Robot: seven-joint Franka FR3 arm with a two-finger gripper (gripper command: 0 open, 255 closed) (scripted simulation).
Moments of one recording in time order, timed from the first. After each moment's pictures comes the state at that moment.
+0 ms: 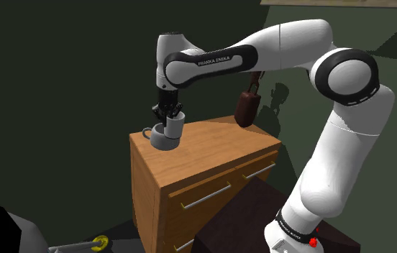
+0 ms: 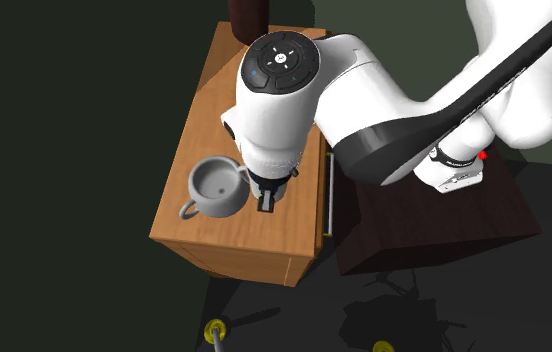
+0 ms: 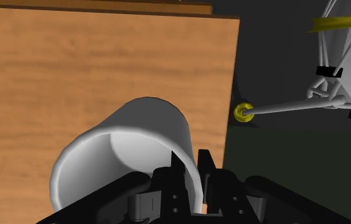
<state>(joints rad) 0.11 0.09 0.22 -1.86 -0.12 1.96 0.59</state>
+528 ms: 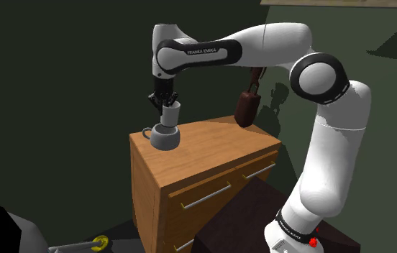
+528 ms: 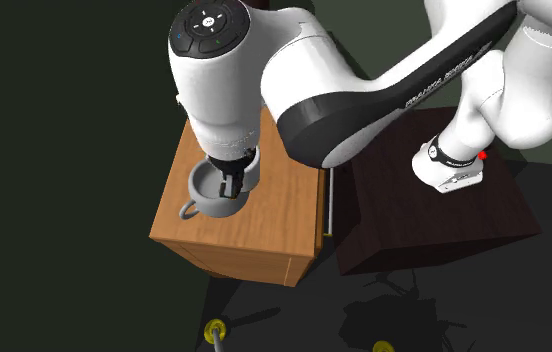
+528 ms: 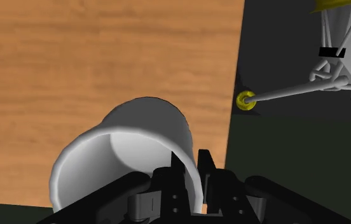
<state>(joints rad) 0.09 0.24 0.19 -1.60 -0.14 1.86 0.53</state>
